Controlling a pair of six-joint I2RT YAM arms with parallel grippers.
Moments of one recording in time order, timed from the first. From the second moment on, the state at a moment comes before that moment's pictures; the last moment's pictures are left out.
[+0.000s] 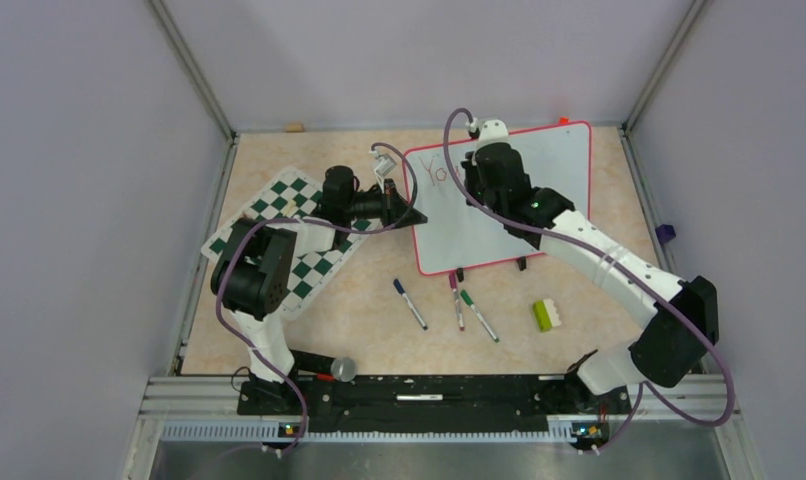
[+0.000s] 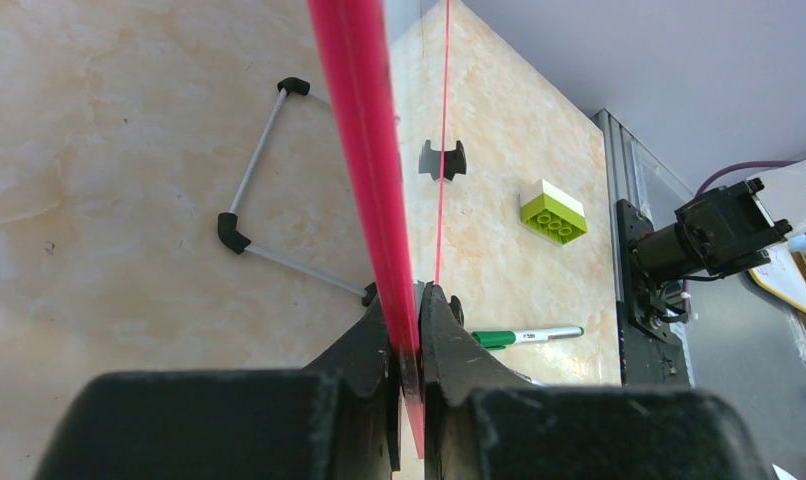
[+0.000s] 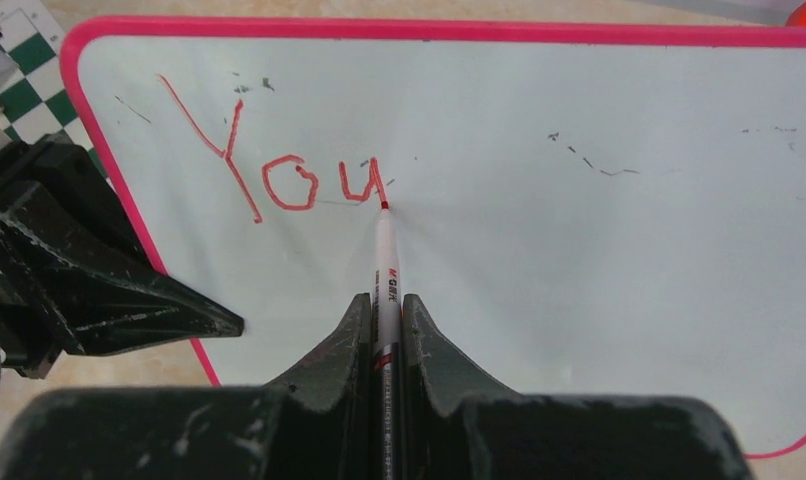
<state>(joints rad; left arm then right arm) -0.34 1.87 0.99 0.66 1.03 -0.39 0.66 1.44 1.30 -0.34 0.37 0.20</state>
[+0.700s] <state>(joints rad) -0.34 1.87 0.99 0.67 1.03 -0.39 0.66 1.34 1.28 -0.30 0.35 0.20</state>
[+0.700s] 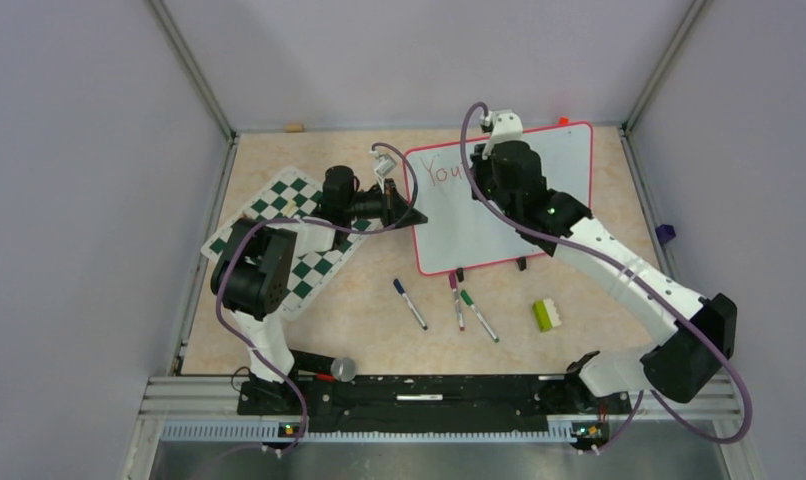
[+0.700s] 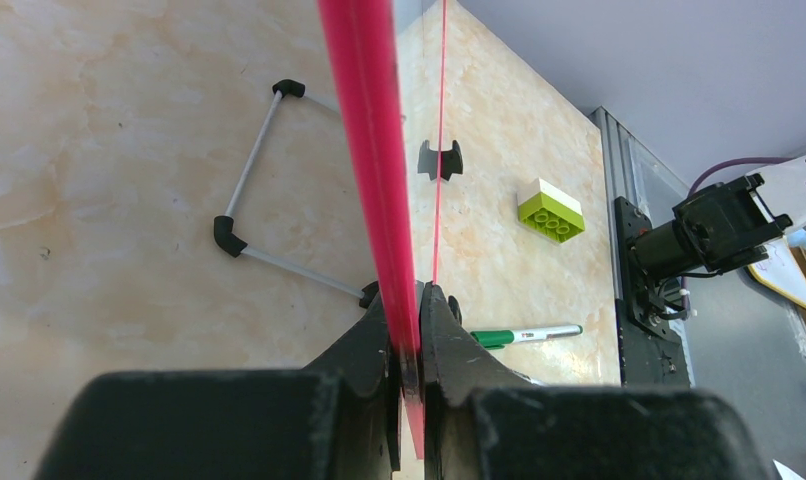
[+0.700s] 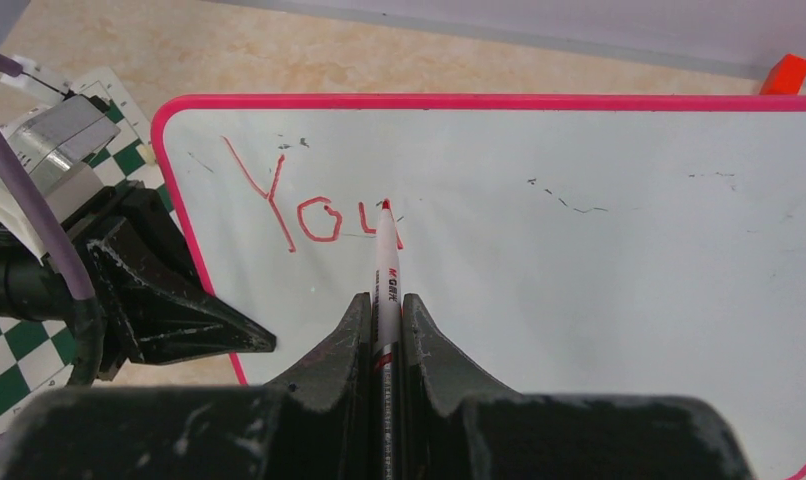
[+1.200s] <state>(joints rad) -0.34 1.87 0.99 0.67 1.04 -0.39 0.65 1.42 1.35 -0.28 0.38 0.19</state>
